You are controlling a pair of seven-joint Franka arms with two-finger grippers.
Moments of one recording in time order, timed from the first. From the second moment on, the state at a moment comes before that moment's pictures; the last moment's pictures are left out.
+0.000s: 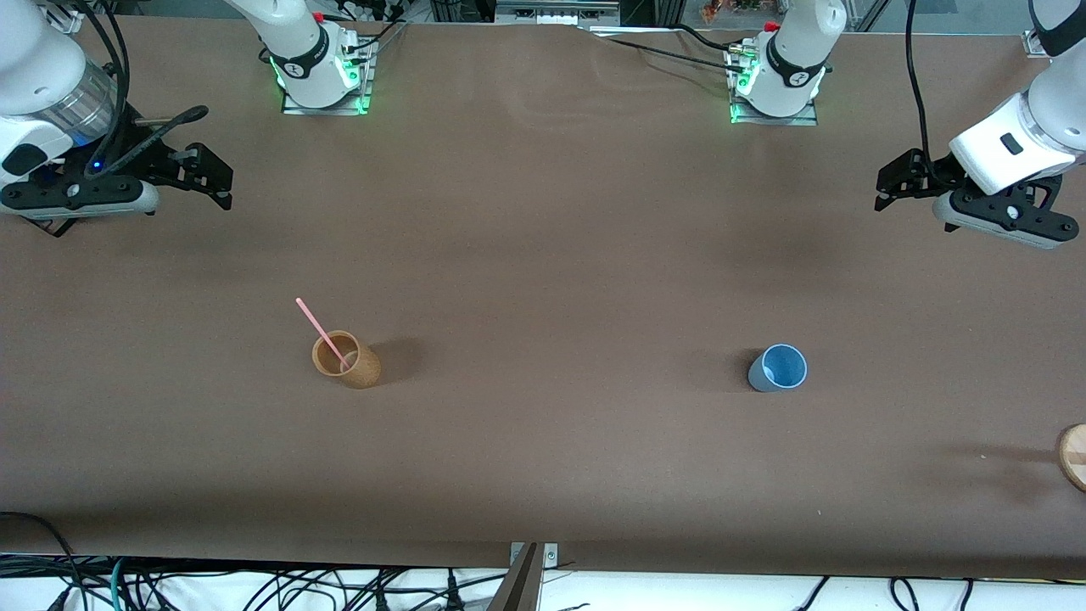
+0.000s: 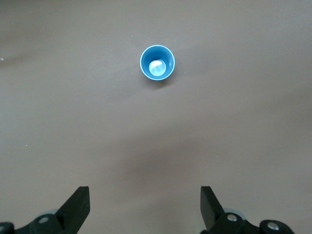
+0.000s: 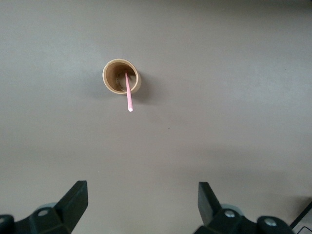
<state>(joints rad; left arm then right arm) -0.01 -0.05 -0.04 -1.75 -0.03 1.65 0.24 0.14 -0.04 0.04 -1.69 -0.03 1.68 0.08</state>
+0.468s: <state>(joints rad) -0.01 -0.03 -0.04 -1.74 -0.03 1.65 0.24 0.14 -0.04 0.03 -1.68 -0.04 1.68 0.08</state>
